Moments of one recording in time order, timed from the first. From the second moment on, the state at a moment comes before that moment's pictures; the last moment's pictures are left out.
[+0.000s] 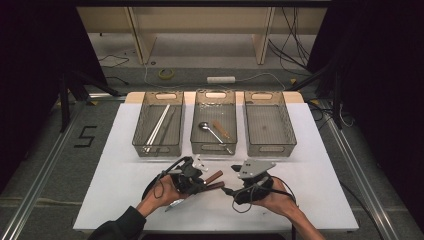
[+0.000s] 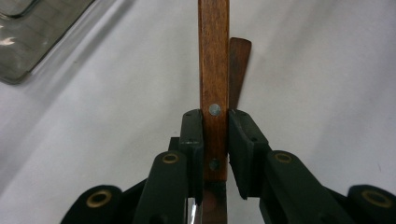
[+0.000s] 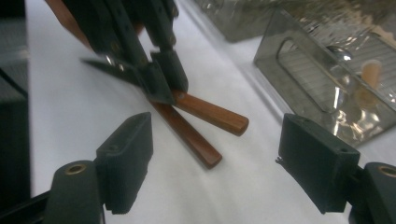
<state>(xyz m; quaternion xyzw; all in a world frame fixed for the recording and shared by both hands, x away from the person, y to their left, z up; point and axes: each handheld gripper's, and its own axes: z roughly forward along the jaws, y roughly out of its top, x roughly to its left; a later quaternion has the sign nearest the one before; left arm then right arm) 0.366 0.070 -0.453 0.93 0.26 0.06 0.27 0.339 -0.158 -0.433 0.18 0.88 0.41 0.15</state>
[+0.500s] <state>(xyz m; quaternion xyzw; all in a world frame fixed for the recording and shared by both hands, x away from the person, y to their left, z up) 0.358 0.066 -0.453 0.93 0.23 0.05 0.27 0.356 -0.124 -0.460 0.09 0.92 0.32 0.19</state>
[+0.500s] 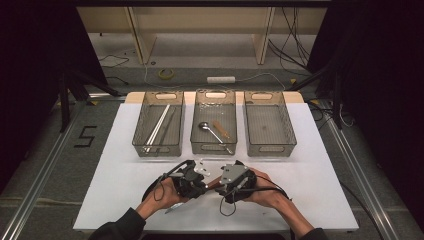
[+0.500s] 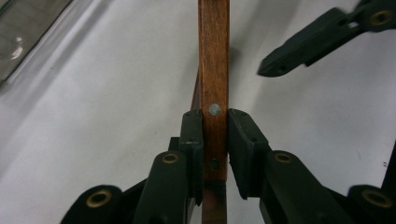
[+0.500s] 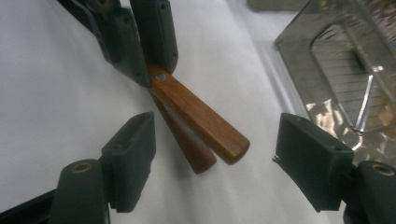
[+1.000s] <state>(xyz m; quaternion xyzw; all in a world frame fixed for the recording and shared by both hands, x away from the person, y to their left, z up) 0.354 0.064 -0.451 0.94 0.21 0.05 0.27 0.361 -0.117 -0.472 0.04 0.94 0.29 0.18</state>
